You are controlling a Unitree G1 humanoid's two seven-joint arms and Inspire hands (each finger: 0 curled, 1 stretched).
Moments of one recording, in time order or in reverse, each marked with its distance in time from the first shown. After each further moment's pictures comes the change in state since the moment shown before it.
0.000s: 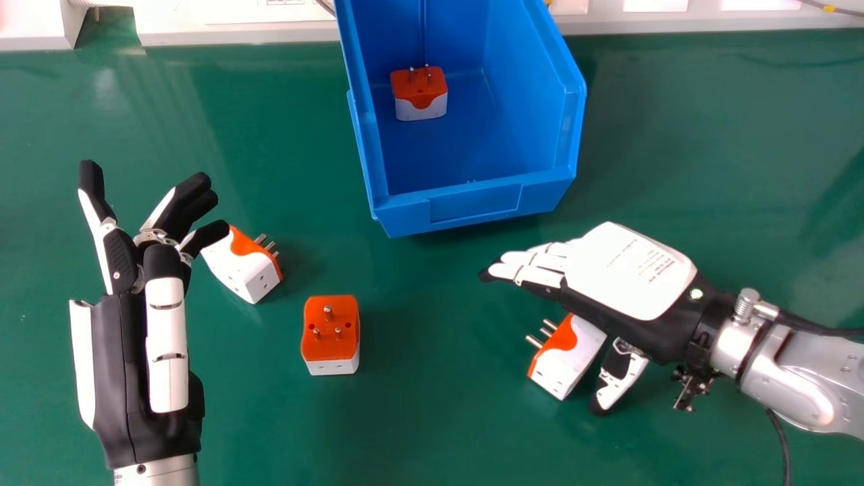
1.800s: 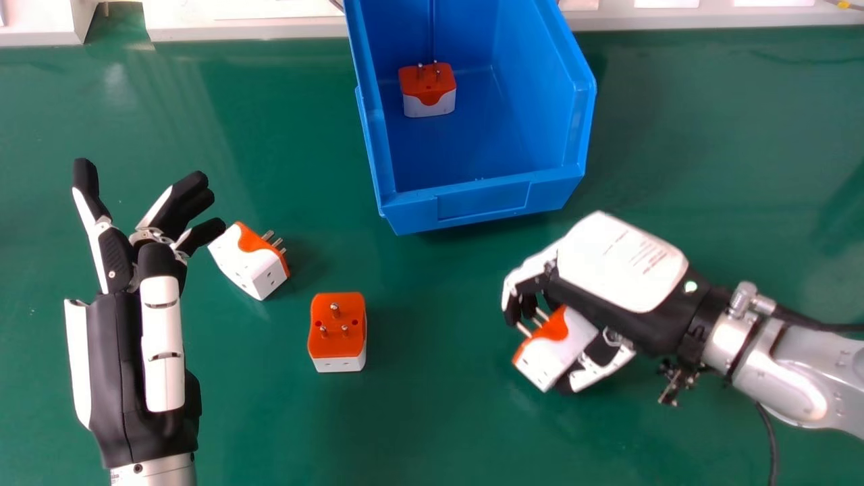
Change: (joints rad) left arm -0.002 0.000 0.008 0.000 0.007 -0.001 0.003; right arm -0.002 0.013 -0.068 -0.025 0.085 -0.088 0.029
